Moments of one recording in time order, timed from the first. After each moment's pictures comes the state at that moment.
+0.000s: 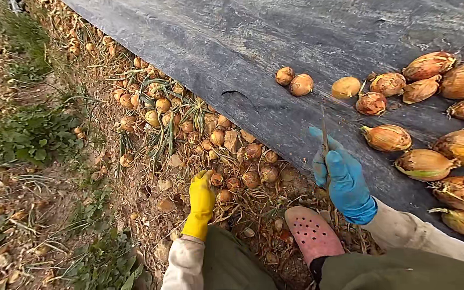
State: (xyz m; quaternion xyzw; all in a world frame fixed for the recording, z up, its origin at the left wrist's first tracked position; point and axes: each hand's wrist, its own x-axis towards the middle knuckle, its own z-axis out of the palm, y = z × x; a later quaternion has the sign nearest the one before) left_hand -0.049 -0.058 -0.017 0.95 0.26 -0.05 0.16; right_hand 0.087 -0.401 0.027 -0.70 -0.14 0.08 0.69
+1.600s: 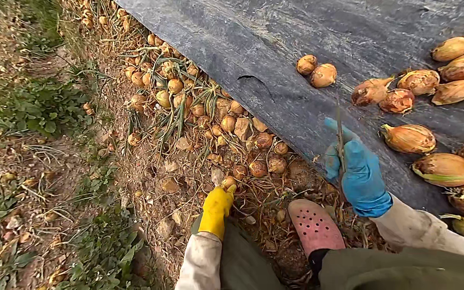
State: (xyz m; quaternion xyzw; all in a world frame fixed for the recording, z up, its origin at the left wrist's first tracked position) left_hand -0.070 -0.112 -0.004 0.79 0.46 -0.36 0.18; right_hand 0.092 -0.400 0.021 -0.71 -0.17 0.09 0.68
